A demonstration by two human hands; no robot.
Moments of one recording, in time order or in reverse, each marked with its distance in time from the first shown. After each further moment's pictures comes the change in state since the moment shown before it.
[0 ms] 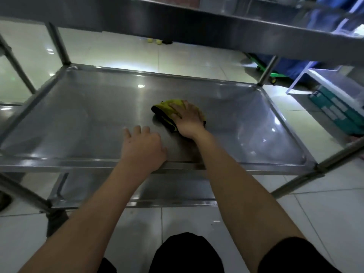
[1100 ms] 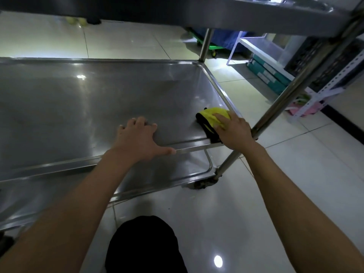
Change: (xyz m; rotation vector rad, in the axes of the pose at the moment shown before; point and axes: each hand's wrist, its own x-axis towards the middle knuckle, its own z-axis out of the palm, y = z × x) left_hand 0.045 0.195 0.008 -0.147 -0.092 0.355; right_hand -0.209 0.294 -0.126 -0.274 0.135 0.460
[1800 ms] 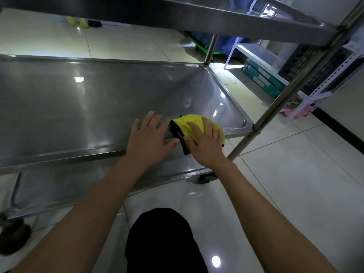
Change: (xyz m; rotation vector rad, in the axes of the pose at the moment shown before) left_hand -0.041 -0.018 0.011 -0.038 0.208 0.170; right_hand -0.088 -0.129 0.018 0.100 0.101 -0.037
